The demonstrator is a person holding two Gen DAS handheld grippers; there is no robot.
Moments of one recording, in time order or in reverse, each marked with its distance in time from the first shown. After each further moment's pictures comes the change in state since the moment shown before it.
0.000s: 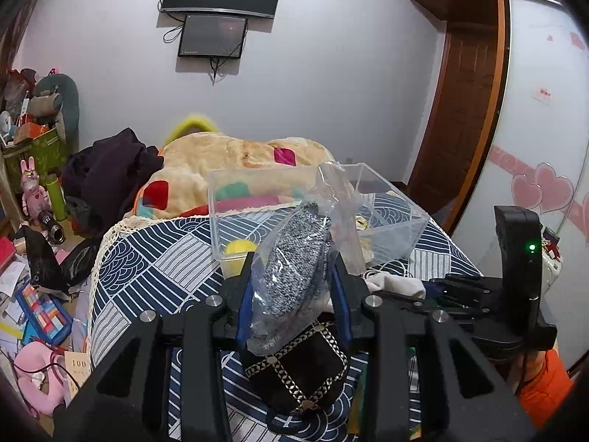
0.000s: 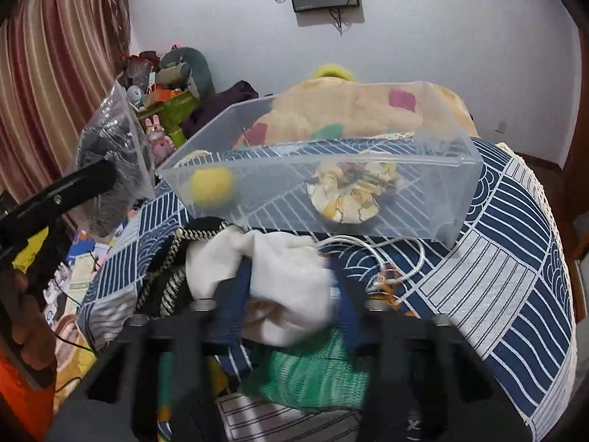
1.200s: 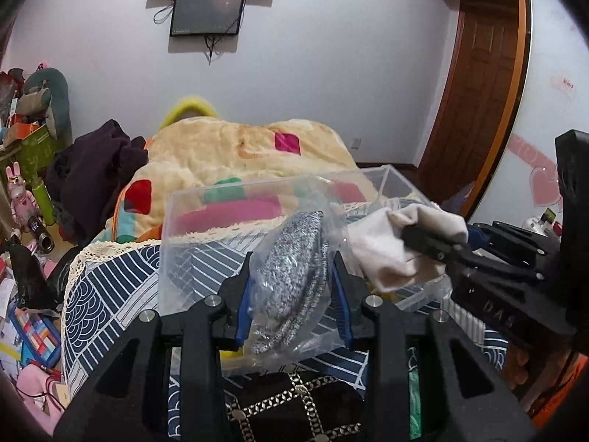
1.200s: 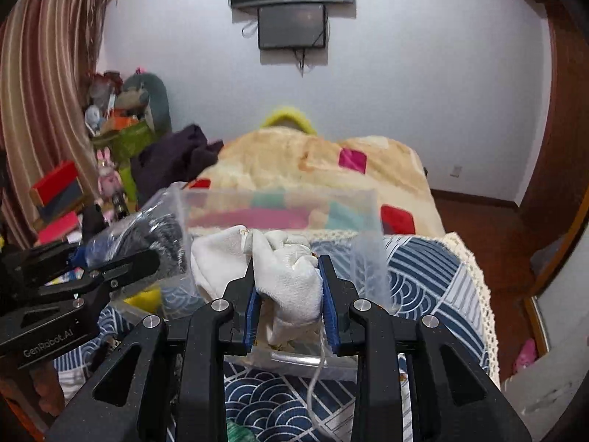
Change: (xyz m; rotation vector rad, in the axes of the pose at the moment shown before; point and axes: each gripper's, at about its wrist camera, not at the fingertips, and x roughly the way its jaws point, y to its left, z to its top) left arm 0.106 -0.012 0.050 0.007 0.108 0.033; right arm 0.001 -0.016 0.073 -0.053 -0.097 -0.223
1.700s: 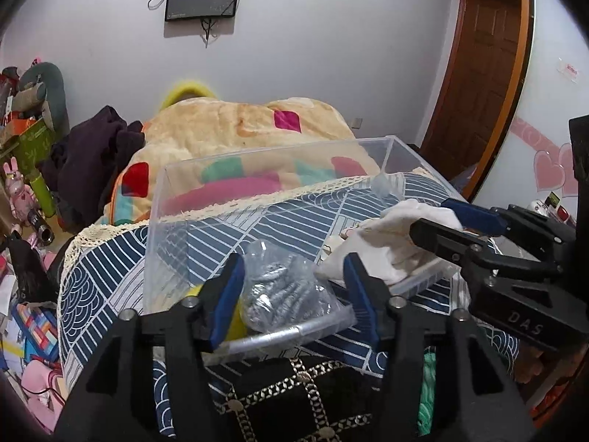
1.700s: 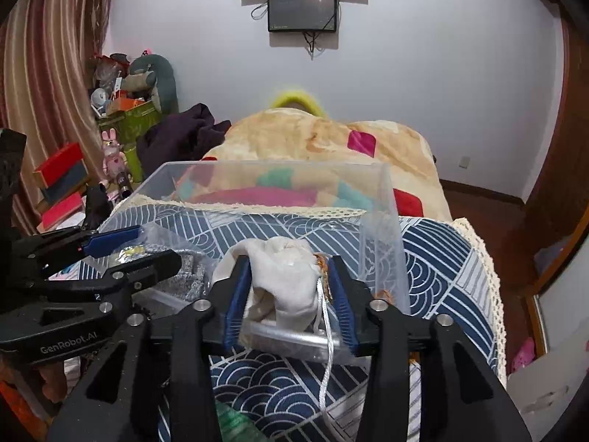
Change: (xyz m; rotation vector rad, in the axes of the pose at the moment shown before) left arm 0.011 -0.001 -0.011 0.019 0.066 0.005; right arm -0.008 -0.007 -0.006 -0.017 0.024 0.029
